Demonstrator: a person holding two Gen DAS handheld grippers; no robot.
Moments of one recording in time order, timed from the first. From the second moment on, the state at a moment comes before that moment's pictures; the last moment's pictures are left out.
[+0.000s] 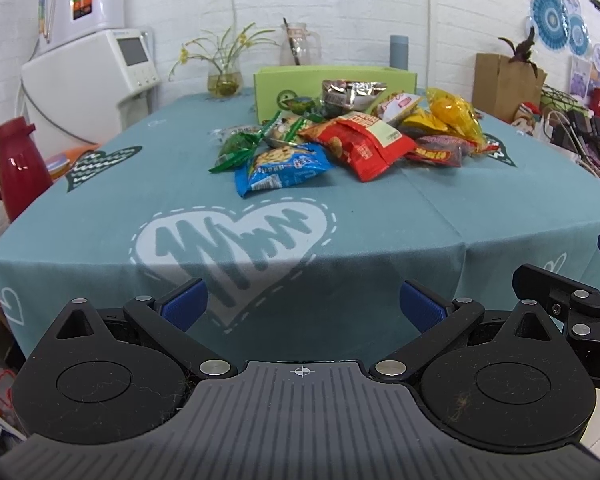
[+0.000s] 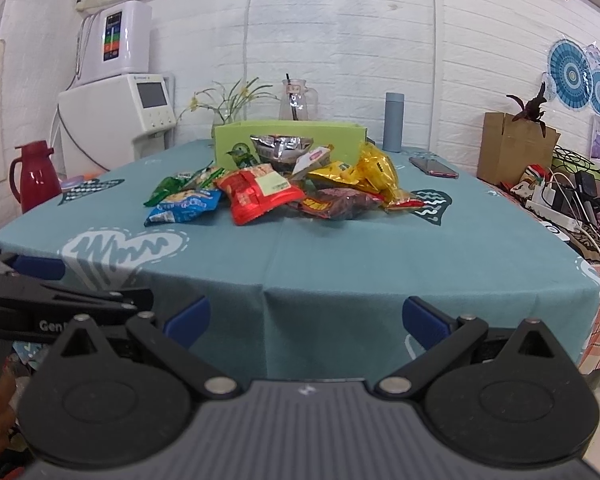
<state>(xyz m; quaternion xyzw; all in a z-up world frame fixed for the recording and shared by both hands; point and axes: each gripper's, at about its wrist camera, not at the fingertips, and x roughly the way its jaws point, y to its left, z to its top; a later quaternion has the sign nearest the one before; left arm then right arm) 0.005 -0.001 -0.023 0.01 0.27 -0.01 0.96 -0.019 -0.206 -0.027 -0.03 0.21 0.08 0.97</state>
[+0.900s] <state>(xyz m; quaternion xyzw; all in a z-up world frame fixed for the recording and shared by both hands) 0.061 0.010 -0.019 -0.03 0.29 0.04 0.95 0.102 -0.224 -0.047 -0.04 0.23 0.02 0.97</state>
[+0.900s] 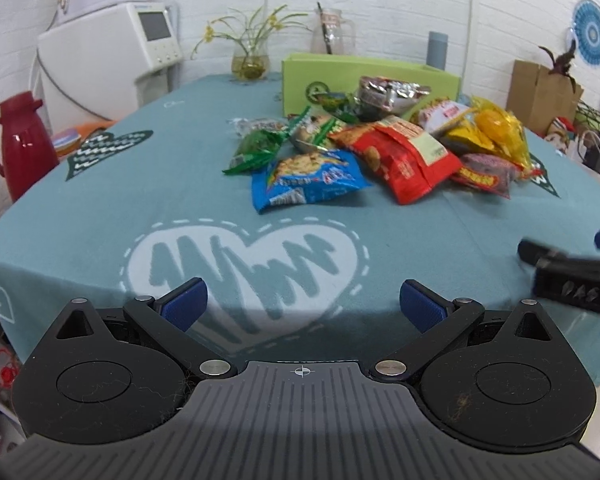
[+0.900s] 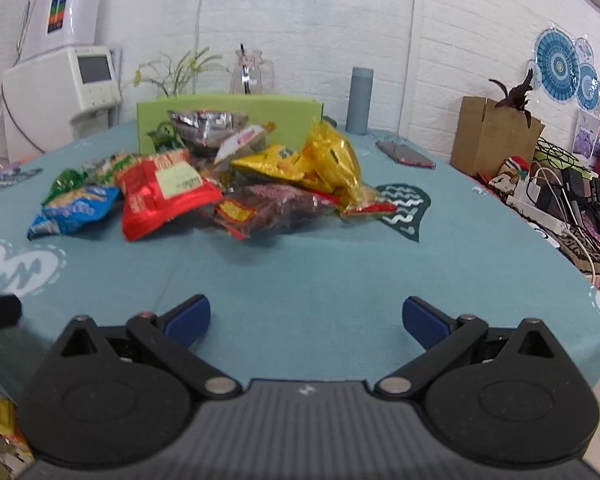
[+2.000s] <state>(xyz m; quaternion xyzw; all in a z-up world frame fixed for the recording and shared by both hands) 0.199 0.095 0.041 -0.21 0.34 -0.12 0.91 0.219 -0.130 -0.006 -0.16 0.25 0.28 0.91</state>
